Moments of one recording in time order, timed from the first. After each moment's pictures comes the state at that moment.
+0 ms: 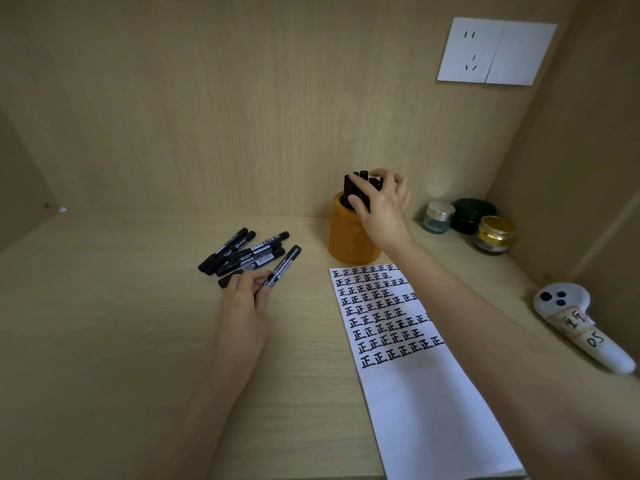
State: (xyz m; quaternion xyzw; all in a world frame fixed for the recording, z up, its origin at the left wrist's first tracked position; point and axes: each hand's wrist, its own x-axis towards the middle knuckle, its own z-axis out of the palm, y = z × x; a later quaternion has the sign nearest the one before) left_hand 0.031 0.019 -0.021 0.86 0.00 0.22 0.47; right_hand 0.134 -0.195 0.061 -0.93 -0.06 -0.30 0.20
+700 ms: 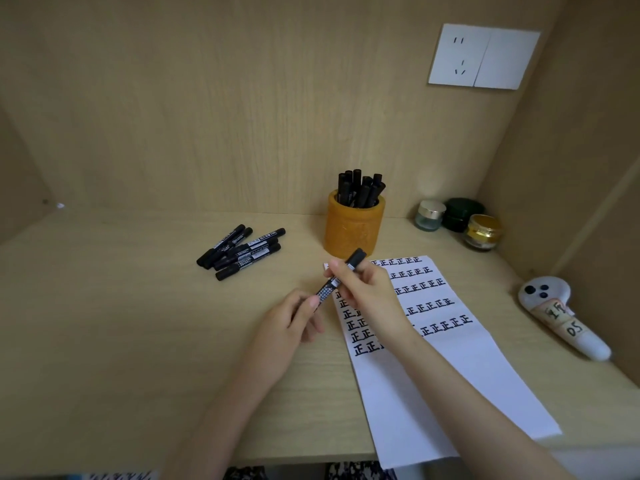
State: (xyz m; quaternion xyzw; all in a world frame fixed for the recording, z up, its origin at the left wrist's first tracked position) left_hand -0.017 -0.016 -0.009 0.79 -0.13 0.02 0.60; right_hand 0.001 -0.160 0.027 -0.73 -0.06 -0.06 0.68
